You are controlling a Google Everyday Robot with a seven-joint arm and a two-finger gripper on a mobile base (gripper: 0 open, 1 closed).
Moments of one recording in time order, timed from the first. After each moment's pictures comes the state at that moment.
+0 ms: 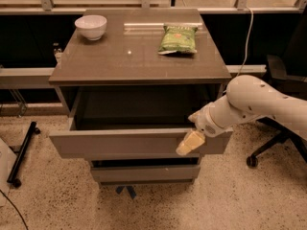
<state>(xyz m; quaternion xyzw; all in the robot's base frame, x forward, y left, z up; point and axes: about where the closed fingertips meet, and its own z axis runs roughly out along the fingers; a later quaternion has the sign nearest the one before) 0.561 -0.130 0.676 -0.52 0.81 0.15 0.24</state>
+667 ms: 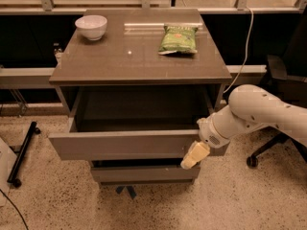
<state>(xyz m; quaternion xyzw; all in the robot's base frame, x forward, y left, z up) 0.525 -0.146 0.646 -0.51 0.82 0.16 0.20</state>
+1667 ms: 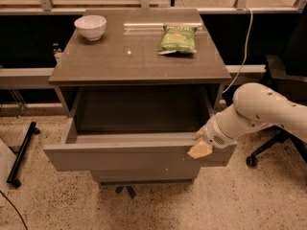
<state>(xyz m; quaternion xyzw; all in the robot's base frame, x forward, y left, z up) 0.525 -0.146 0.661 -0.51 0.82 0.16 0.20</state>
